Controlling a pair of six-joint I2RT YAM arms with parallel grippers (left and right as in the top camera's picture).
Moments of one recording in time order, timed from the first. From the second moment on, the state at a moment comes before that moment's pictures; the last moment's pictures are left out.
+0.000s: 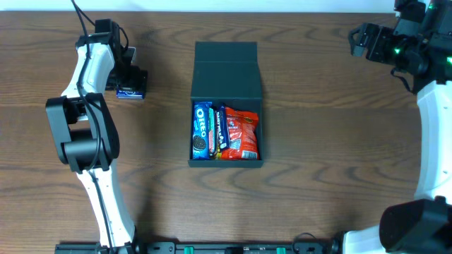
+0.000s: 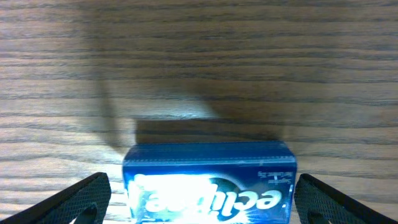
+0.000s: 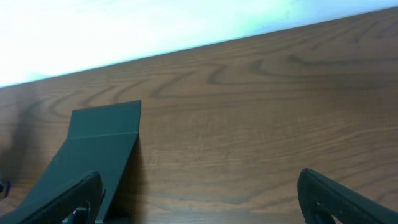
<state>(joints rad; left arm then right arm) 0.11 2.32 1.89 -1.02 0.01 0.17 -0.21 1.65 1.67 -0.78 -0.32 0.10</state>
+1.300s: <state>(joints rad) 0.11 2.35 1.89 -1.00 0.04 0.17 -0.21 1.65 1.67 -0.78 -0.32 0.11</state>
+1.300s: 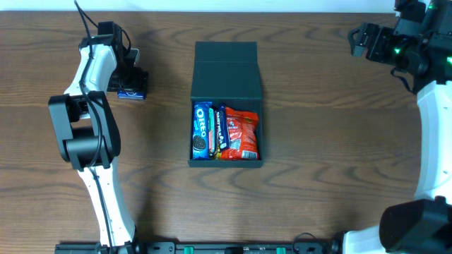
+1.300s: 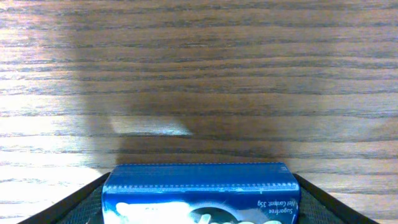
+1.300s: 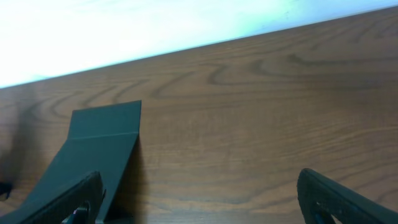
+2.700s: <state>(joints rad) -0.42 2.36 2.45 -1.48 0.14 0.02 -0.30 1.64 1.67 -0.81 -0.33 0.13</state>
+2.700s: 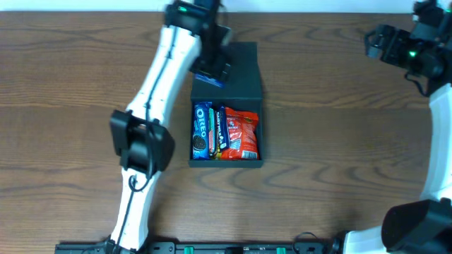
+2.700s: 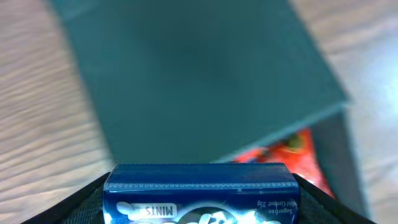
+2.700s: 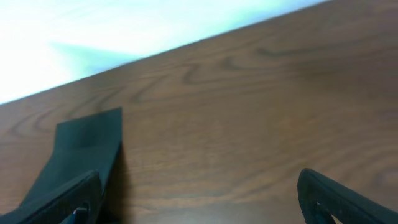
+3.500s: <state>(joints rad) -0.64 2.36 2.42 -1.69 0.34 0.66 -0.33 1.64 1.67 -0.84 -0.33 0.04</state>
